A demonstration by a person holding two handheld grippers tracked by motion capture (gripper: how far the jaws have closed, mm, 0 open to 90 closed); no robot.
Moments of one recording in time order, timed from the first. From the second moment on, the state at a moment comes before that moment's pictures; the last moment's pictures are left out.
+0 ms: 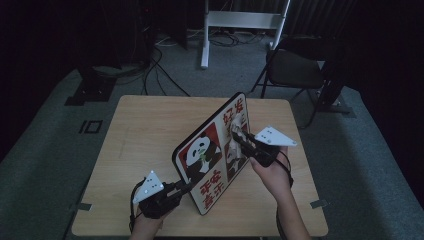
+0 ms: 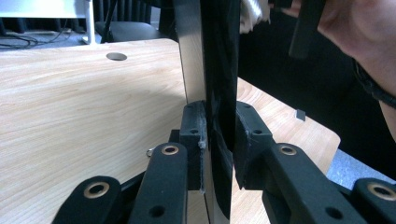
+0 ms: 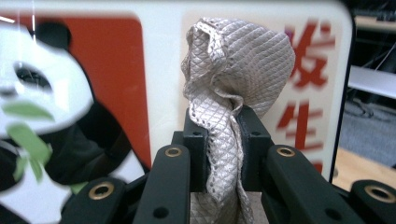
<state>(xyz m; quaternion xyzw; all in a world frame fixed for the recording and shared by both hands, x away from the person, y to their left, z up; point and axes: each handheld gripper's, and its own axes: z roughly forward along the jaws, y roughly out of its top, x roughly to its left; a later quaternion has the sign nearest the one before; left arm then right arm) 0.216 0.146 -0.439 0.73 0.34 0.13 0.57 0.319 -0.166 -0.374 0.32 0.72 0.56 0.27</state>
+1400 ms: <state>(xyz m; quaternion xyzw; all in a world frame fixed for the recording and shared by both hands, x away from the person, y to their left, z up) 0.217 0.147 -0.439 0.73 0.34 0.13 0.57 0.328 -0.139 -0.380 0.30 0.75 0.53 0.28</state>
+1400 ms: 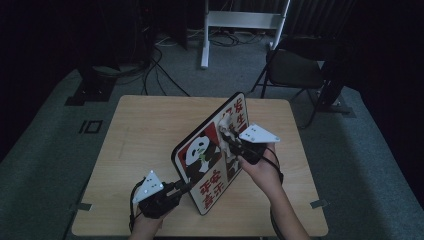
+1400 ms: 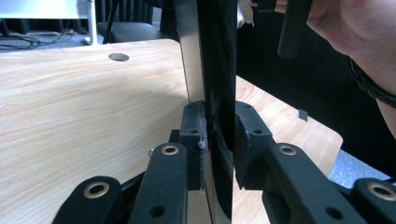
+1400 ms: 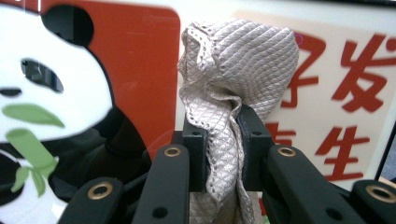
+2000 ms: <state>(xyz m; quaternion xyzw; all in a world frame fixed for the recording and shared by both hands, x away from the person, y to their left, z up) 0.217 0.147 -0.439 0.73 0.34 0.13 0.57 0.324 -0.149 -0.414 0.32 0.76 0.51 0.26</state>
